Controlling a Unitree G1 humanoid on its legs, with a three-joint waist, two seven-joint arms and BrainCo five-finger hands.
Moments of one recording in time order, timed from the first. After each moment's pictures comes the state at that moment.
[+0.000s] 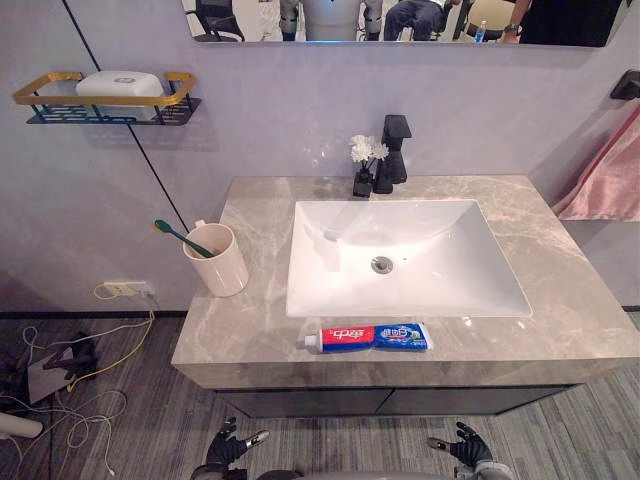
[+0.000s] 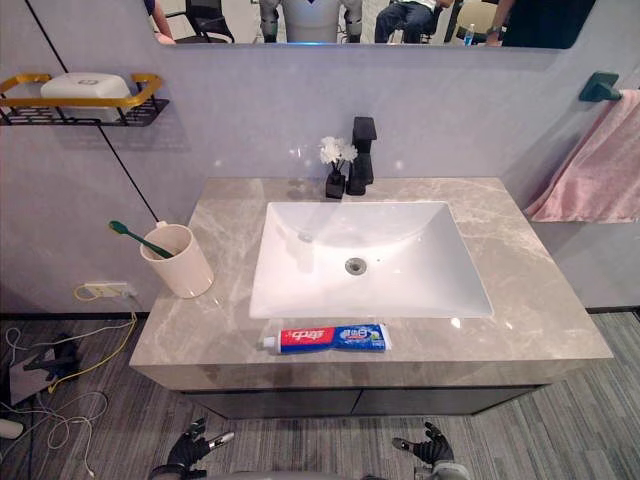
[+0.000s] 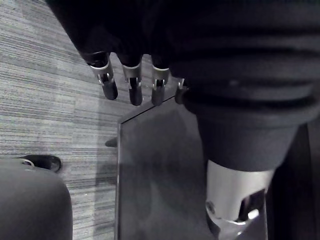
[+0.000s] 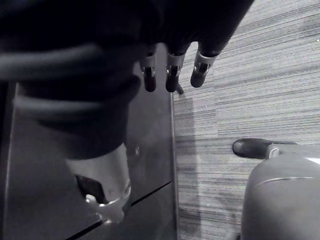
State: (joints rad) left arm 0.17 0.13 0.05 0.98 -0.04 -0.14 0.05; right arm 0.14 -0.12 -0.22 1.04 0.04 -0.08 -0.02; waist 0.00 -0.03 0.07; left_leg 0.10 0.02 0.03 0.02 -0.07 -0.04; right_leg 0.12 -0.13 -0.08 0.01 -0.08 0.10
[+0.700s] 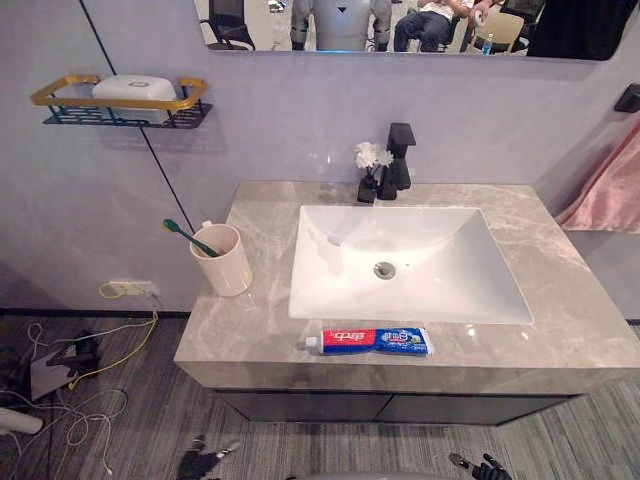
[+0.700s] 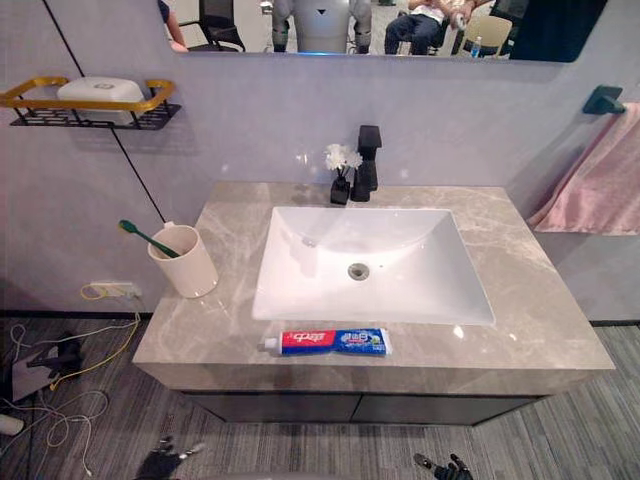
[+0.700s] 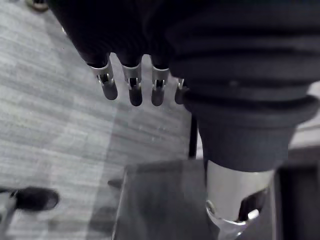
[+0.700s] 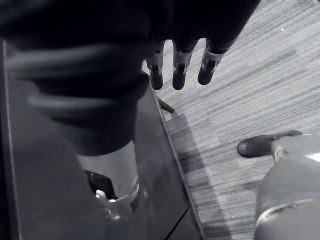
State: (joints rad) left arm 0.17 0.36 0.33 0.74 -0.08 -0.14 0.09; right arm 0.15 -0.17 -0.37 1.05 0.12 -0.10 -0.02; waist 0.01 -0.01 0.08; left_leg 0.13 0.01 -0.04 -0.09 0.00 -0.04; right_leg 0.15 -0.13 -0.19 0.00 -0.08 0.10
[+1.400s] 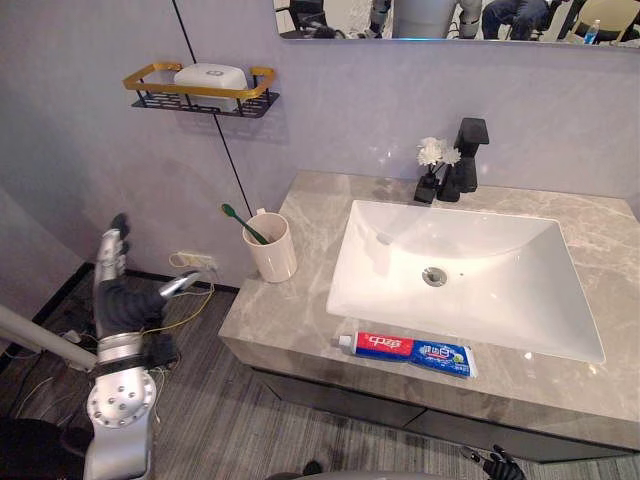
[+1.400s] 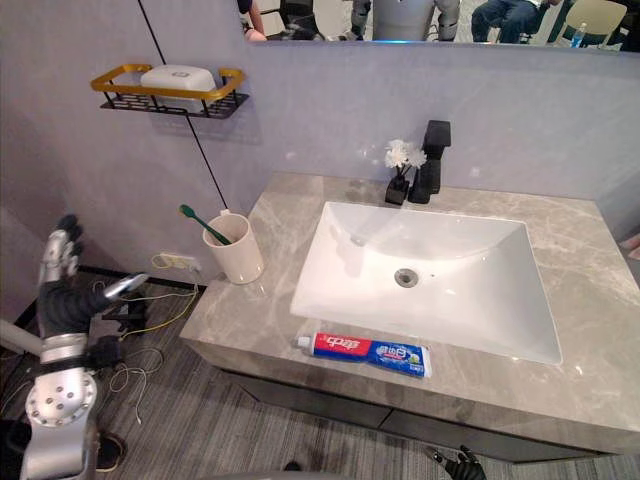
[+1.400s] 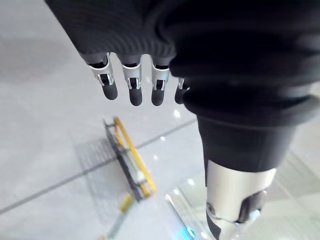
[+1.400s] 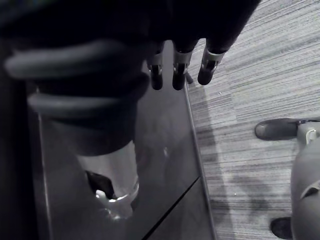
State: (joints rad) left arm 0.26 0.26 0.06 -0.52 0.12 -0.23 0.06; right arm 0.19 -0.14 -0.34 1.01 0.15 -0.11 0.05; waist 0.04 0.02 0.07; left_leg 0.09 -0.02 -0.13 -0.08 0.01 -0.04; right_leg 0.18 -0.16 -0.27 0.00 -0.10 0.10
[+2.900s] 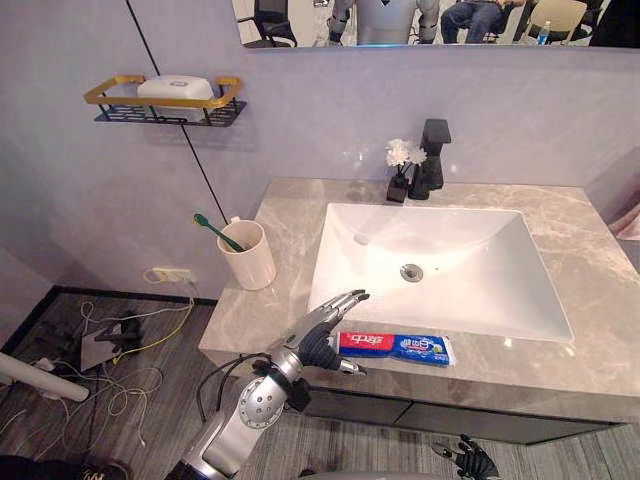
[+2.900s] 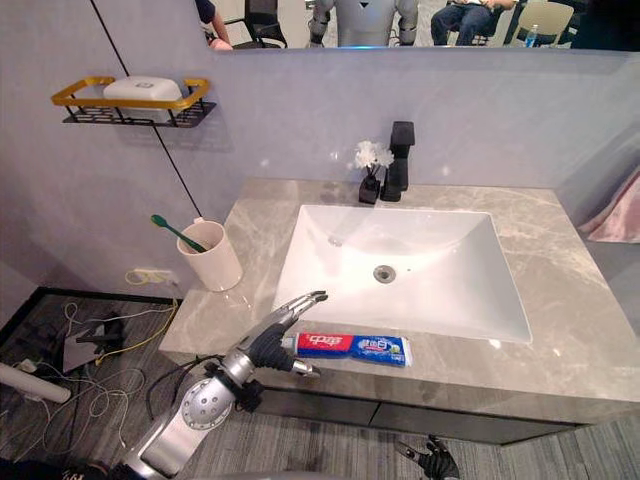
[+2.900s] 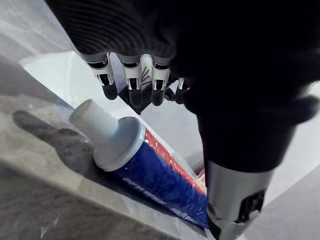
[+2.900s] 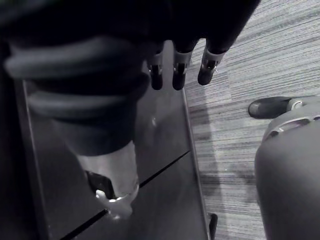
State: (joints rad) left arm 0.08 0.32 -0.47 -0.11 0.49 -0.18 -0.06; right arm 0.18 -0.12 -0.22 0.98 0.15 -0.10 0.06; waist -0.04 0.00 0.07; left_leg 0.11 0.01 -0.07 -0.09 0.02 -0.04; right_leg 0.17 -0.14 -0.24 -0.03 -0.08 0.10
